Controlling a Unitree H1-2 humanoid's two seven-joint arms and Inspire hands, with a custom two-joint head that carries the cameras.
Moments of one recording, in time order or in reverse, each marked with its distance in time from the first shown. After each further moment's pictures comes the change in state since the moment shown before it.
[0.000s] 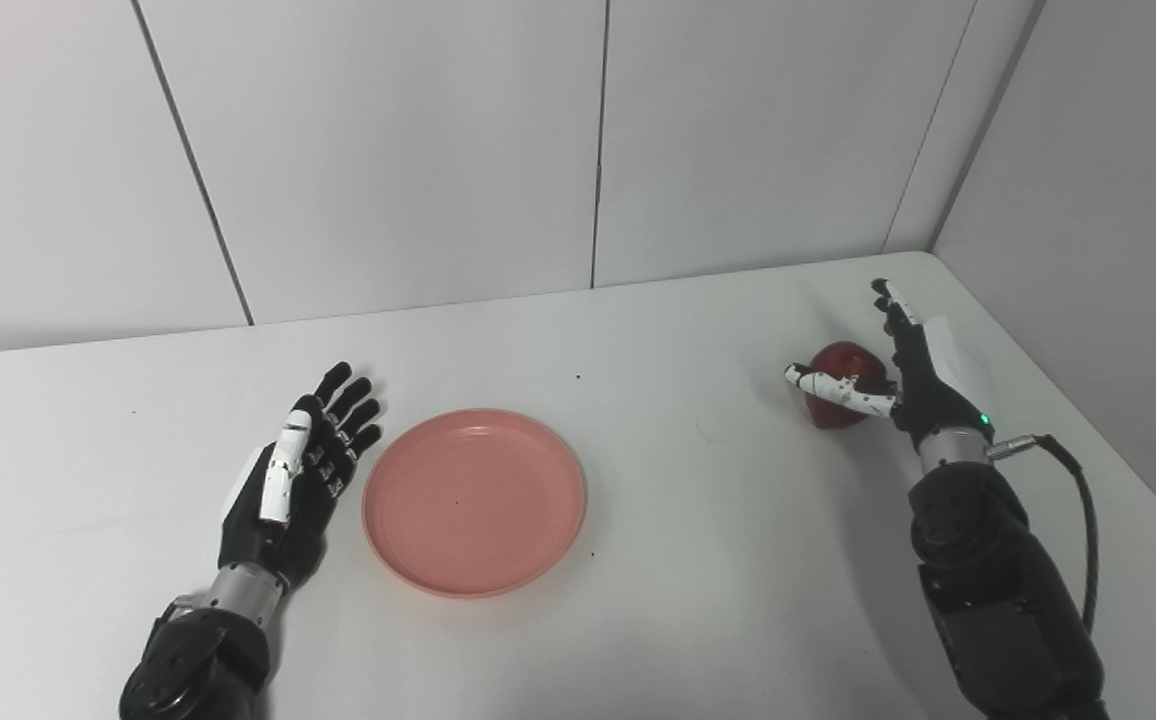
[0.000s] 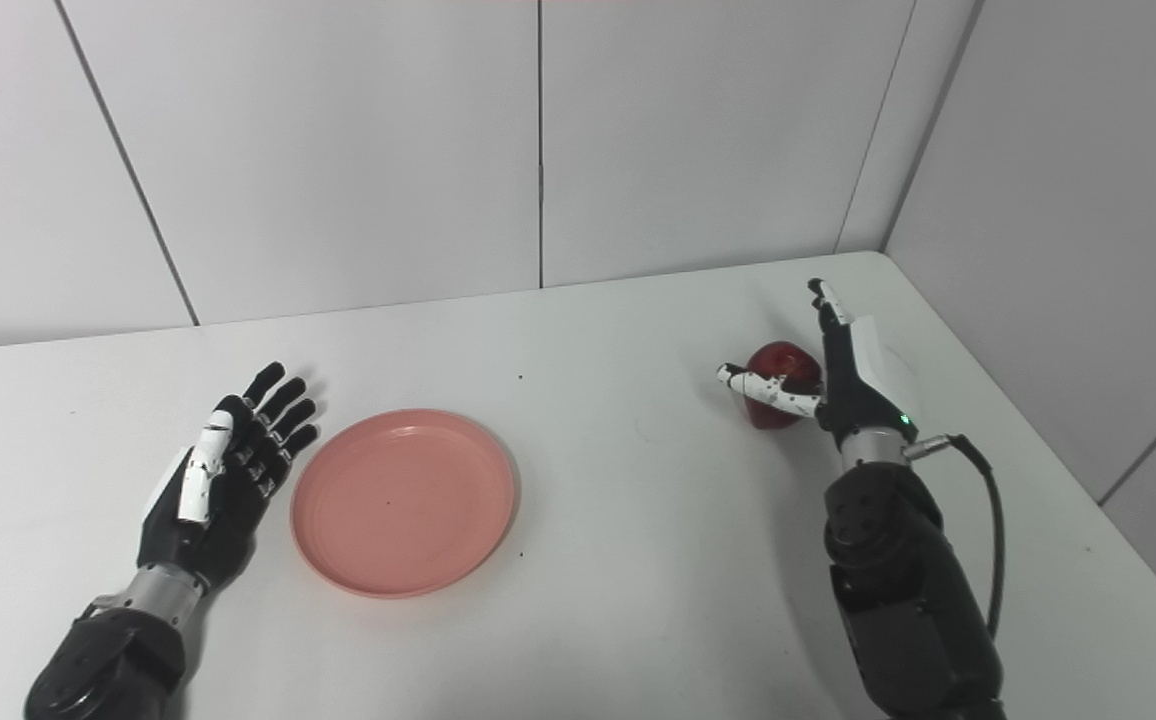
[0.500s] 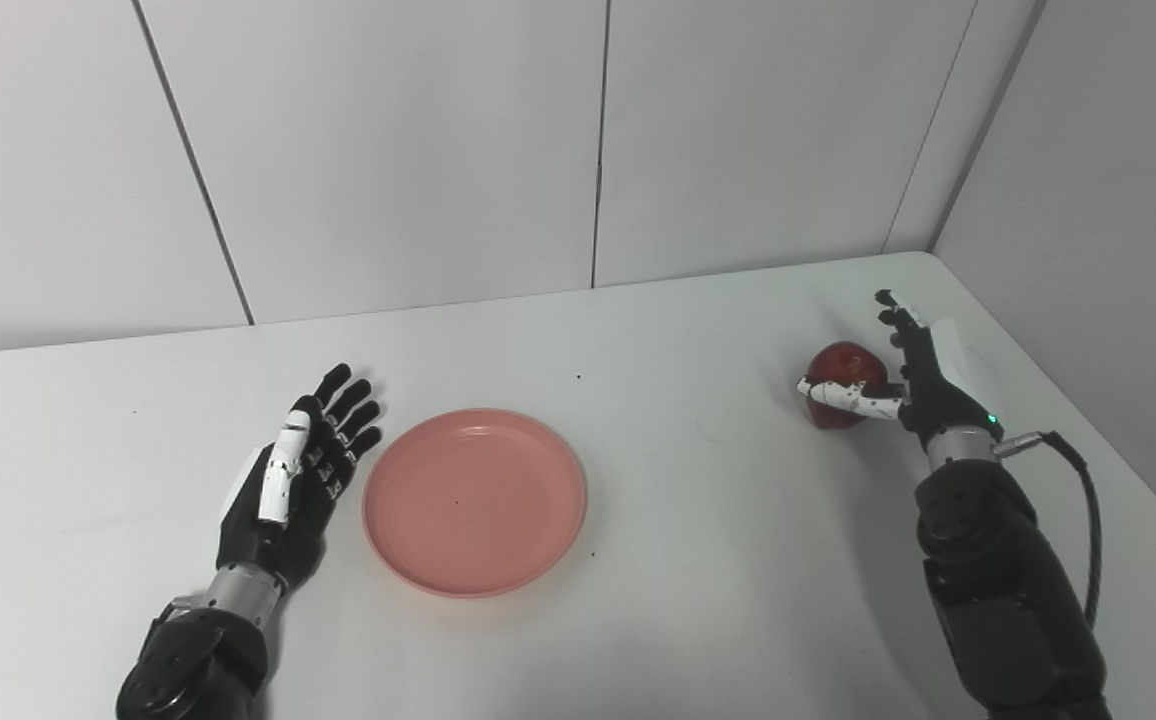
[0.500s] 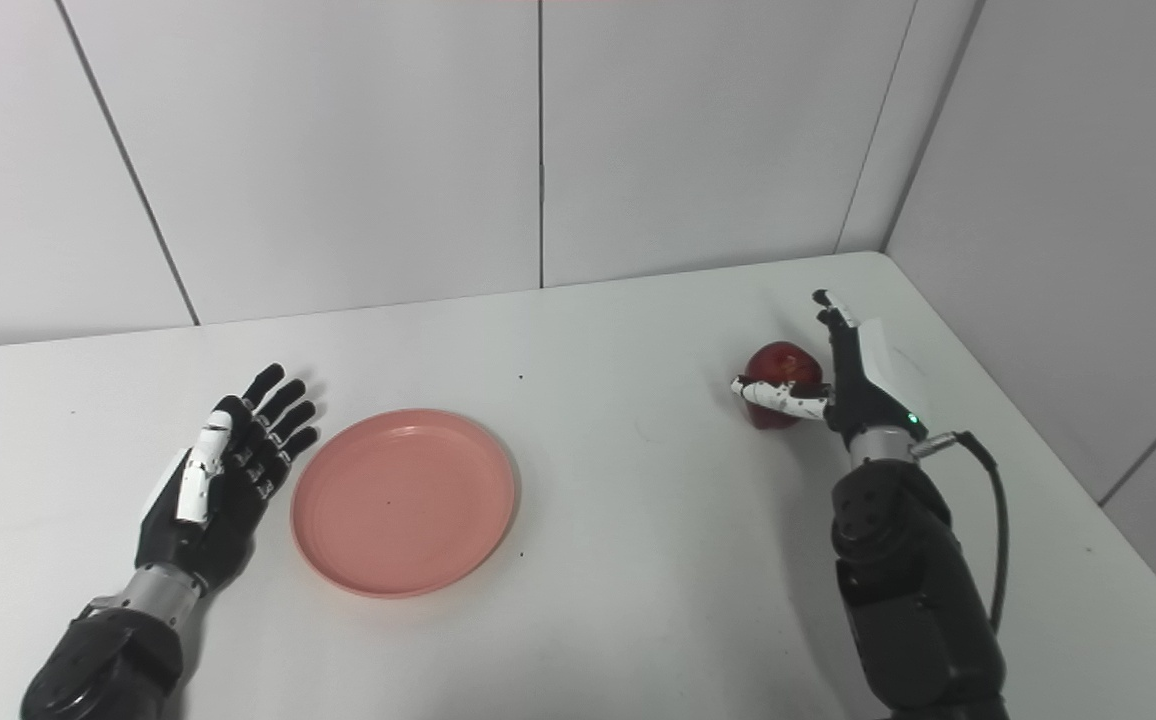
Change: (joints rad) left arm 0.003 0.001 0.001 -0.018 -0.001 0.027 0.006; right arm -0.008 0.007 -0.036 0.007 -0.083 0.004 0.067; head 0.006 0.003
